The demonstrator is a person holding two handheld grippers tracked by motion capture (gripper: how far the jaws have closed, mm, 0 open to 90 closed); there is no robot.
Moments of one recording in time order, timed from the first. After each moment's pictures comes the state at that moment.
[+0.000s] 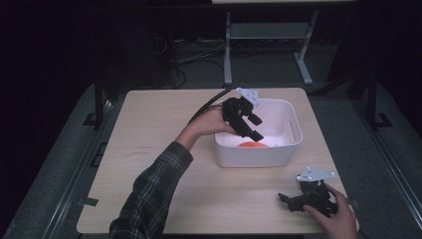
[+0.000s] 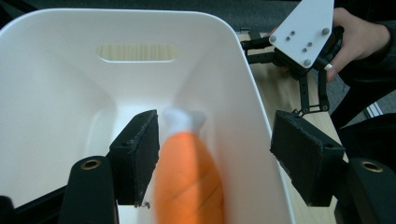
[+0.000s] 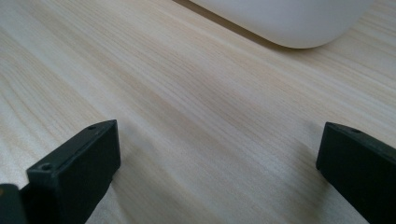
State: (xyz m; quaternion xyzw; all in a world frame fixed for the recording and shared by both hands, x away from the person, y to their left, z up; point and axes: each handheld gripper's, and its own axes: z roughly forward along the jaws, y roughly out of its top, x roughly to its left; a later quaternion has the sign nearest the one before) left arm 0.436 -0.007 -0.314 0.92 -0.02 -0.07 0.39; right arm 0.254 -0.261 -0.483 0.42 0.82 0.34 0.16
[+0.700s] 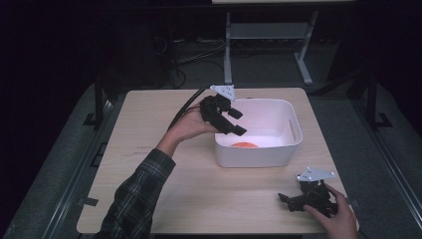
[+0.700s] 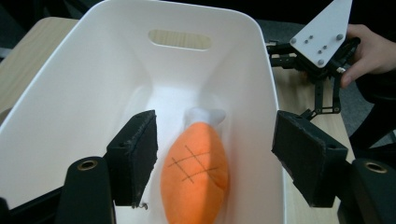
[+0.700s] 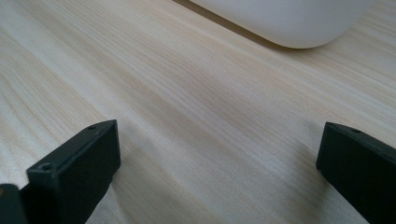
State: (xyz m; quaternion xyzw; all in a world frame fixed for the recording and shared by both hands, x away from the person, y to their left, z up) left arm 0.428 0.051 -0.304 0.90 0.06 -0.01 0.42; right arm 0.254 -0.261 -0.483 0.42 0.82 0.34 0.16
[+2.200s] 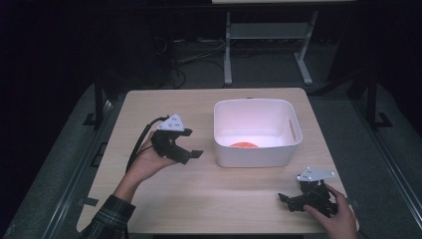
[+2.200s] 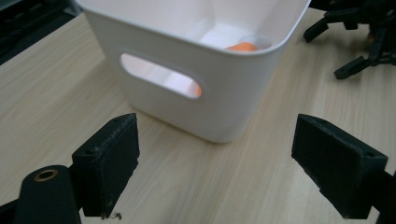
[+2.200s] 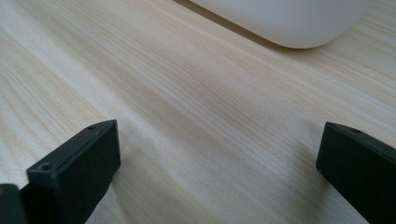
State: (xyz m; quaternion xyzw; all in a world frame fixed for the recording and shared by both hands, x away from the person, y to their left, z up) left arm 0.351 0.173 -0.354 0.87 0.20 0.11 0.43; right arm 0.255 -0.261 -0.483 0.42 0.83 0.34 0.16
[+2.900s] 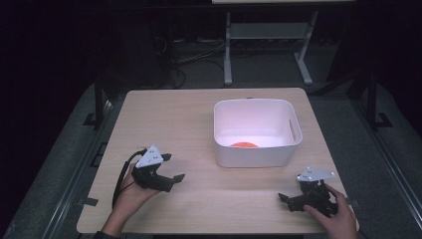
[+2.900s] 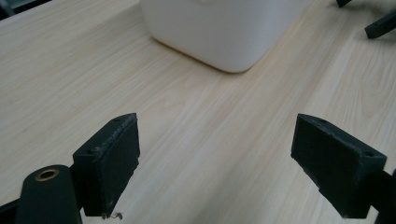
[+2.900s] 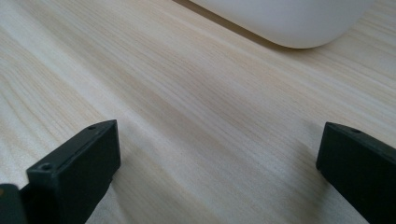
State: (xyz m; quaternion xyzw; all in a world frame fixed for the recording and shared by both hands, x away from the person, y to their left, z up) left arm 0.287 0.227 -0.415 0.85 0.27 0.15 0.44; right arm 0.255 -0.261 -0.483 0.42 0.83 0.34 0.16
